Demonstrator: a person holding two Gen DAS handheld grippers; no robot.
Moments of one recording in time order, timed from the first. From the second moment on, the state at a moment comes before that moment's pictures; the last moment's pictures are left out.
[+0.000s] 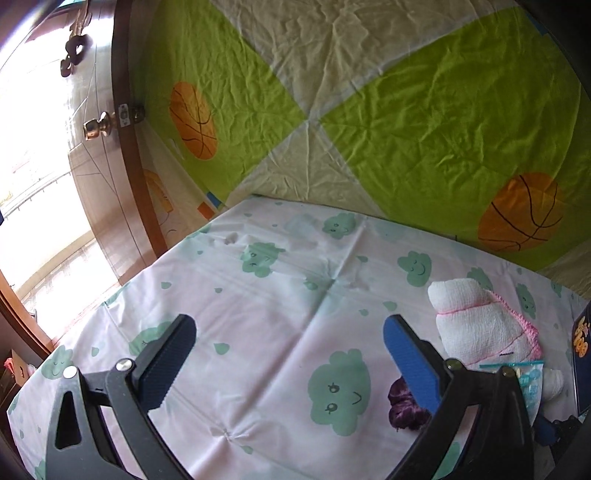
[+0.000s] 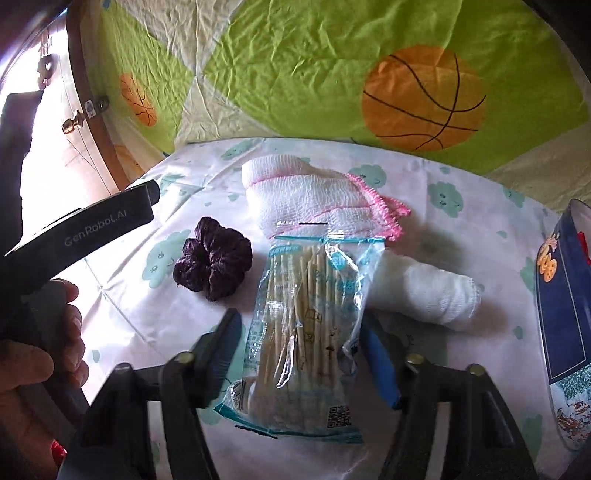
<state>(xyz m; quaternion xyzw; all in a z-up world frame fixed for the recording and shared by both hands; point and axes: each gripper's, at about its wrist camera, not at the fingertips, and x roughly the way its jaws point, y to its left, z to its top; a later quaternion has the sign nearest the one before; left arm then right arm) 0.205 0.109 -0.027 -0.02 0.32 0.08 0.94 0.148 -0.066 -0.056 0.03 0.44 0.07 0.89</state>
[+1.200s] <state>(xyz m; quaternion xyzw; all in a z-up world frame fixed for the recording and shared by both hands) 0.212 0.047 -0.059 0.03 0.41 -0.10 0.91 0.056 -0.155 0.007 0.07 0.21 -0.03 0.97</state>
